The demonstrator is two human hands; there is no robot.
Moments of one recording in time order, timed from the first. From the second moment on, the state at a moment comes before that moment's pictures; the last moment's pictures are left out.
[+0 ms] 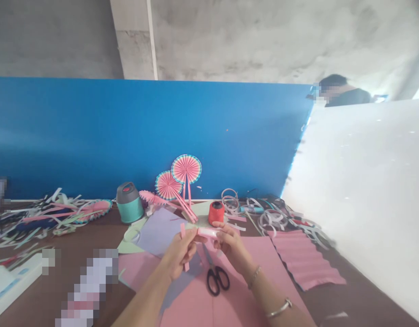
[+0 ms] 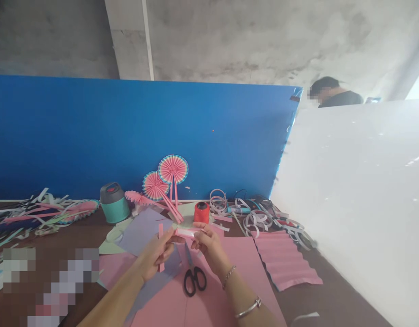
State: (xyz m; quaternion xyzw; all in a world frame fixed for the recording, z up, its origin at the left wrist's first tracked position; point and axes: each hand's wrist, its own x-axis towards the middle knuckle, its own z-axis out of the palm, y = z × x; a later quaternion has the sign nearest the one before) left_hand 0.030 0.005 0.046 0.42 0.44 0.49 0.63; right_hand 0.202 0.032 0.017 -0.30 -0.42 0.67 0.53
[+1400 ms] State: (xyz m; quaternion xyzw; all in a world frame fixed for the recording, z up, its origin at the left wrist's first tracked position) left_hand 0.050 -0.011 0.046 0.44 0.58 0.50 0.47; right_hand 0.185 0.006 0.031 -0.44 -0.72 0.18 0.50
